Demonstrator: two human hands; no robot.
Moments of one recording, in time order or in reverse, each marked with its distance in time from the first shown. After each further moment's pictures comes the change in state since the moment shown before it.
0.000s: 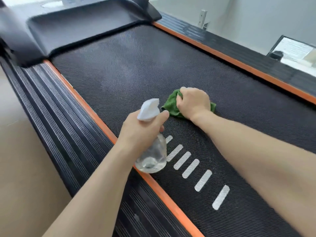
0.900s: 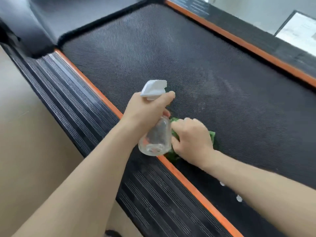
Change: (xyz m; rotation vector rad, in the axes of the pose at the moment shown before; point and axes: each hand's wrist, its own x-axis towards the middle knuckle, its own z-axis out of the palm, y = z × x) left_hand 0.042 0.015 -0.070 -0.083 -0.096 -0.032; right_hand -0.114 -0.093 -0.027 0.145 -0.027 -0.265
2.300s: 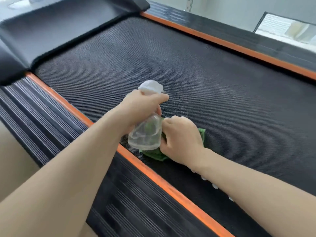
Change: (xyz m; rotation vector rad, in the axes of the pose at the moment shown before) left_hand 0.081 0.001 0.018 0.228 -0.215 -0.002; right_hand 0.031 0.002 0.019 0.021 0.097 -0.010
